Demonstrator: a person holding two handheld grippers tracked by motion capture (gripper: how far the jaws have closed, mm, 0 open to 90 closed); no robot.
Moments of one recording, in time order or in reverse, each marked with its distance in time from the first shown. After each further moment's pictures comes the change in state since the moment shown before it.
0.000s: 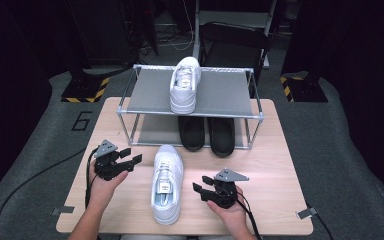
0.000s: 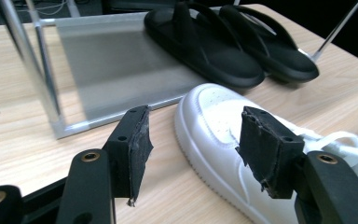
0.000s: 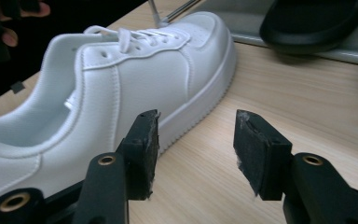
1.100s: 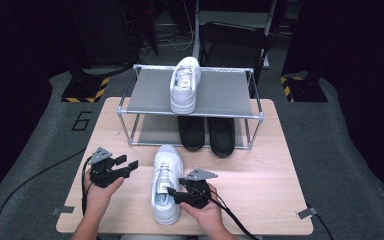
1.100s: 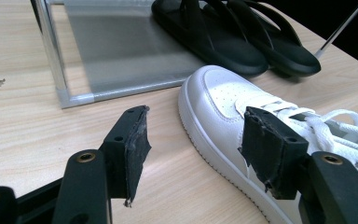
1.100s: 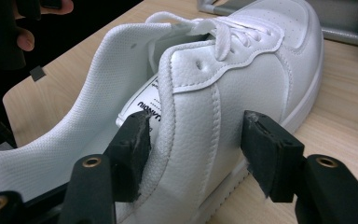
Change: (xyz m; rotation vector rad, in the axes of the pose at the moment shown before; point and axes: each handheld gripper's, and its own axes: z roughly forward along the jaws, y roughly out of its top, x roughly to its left) left arm 0.003 -0.019 -0.011 -0.003 0.004 -0.065; right arm 0.051 0.013 0.050 0.093 0.053 -0.049
